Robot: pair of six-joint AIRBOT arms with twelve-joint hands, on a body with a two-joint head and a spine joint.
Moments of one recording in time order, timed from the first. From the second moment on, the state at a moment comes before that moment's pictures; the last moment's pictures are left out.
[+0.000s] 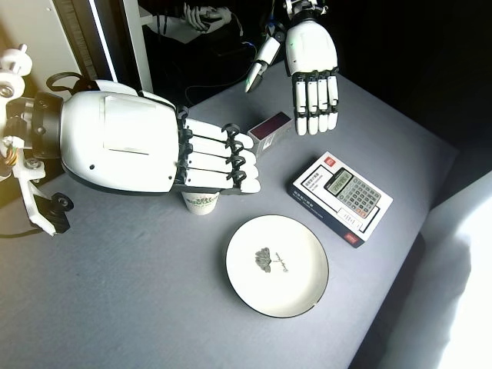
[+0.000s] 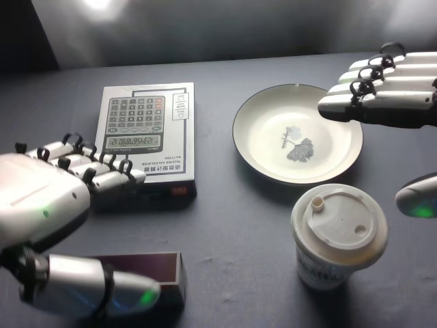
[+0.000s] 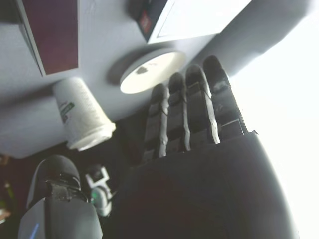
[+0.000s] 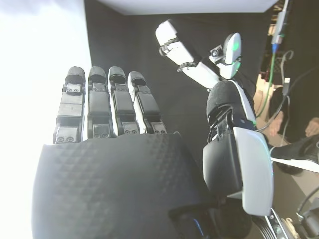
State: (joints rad) left arm 0.53 -0.56 0.50 -0.65 -0.54 1.56; right arm -0.17 -0.59 0.86 -1.05 0.54 0.08
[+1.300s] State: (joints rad) left arm 0.69 -0.78 0.59 -0.64 -0.67 1.54; right arm -0.17 -0.59 0.86 -1.06 0.54 0.09
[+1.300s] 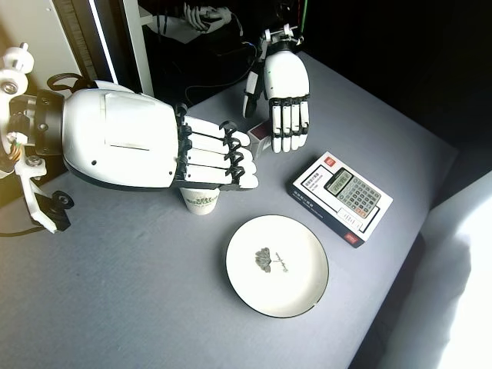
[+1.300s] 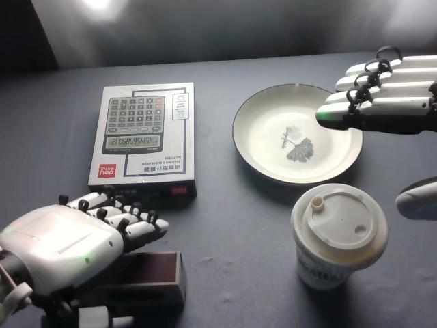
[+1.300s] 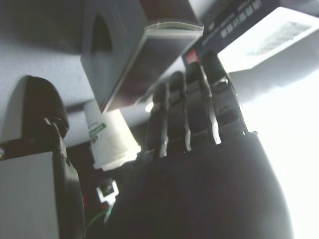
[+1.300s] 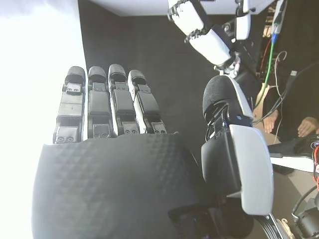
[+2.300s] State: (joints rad) left arm 0.71 -0.85 0.66 -0.63 -0.68 1.51; right arm -0.17 -0.59 0.85 -1.07 0.55 0.08
